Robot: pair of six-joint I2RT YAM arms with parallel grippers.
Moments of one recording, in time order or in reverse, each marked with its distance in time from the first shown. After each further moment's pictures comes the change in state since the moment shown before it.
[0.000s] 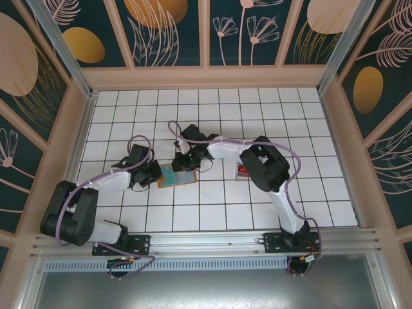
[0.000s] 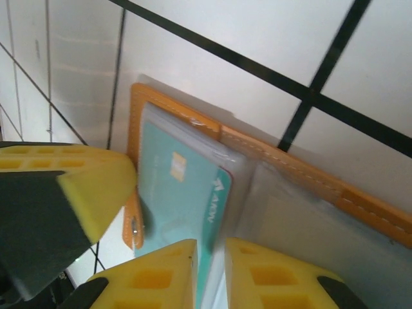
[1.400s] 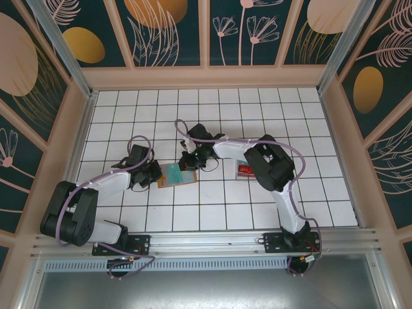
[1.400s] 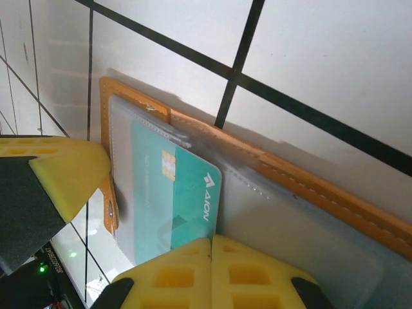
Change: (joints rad) left arm 0.000 -0.002 -0.006 0.011 0.000 -0.001; right arm -0.041 -0.042 -0.079 0.028 -0.020 -0.004
